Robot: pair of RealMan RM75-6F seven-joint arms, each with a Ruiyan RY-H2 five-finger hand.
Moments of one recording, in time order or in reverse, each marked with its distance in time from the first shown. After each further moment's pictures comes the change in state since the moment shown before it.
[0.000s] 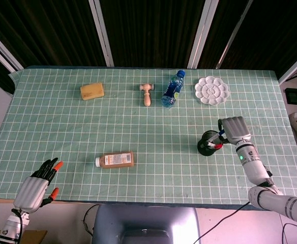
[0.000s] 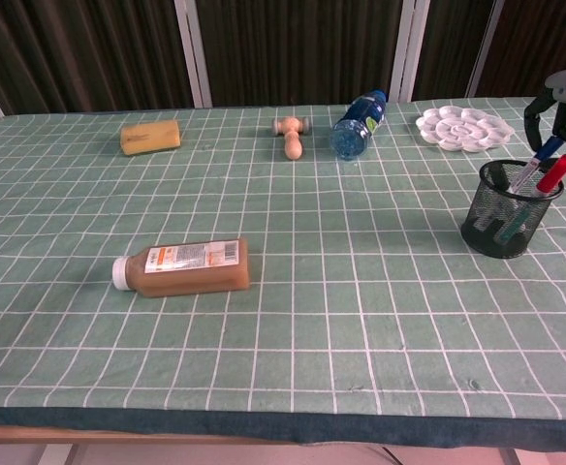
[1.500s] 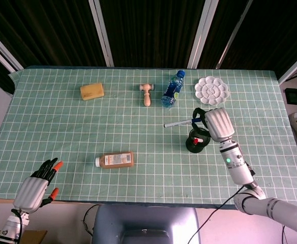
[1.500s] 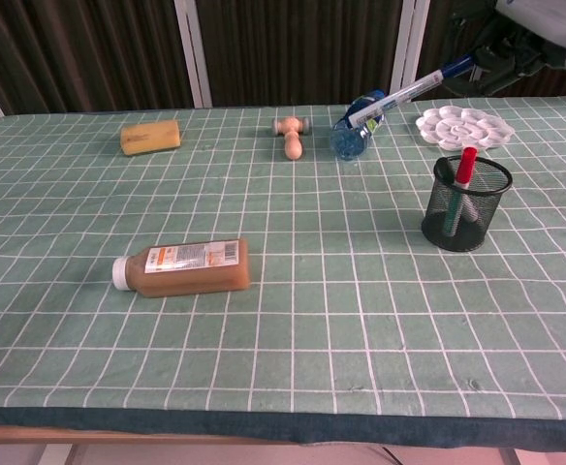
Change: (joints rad) left arm 0.000 0.003 -0.001 -0.004 -0.004 0.002 -0.003; right arm -0.013 -0.241 0.077 0.206 -0.500 0.341 0.521
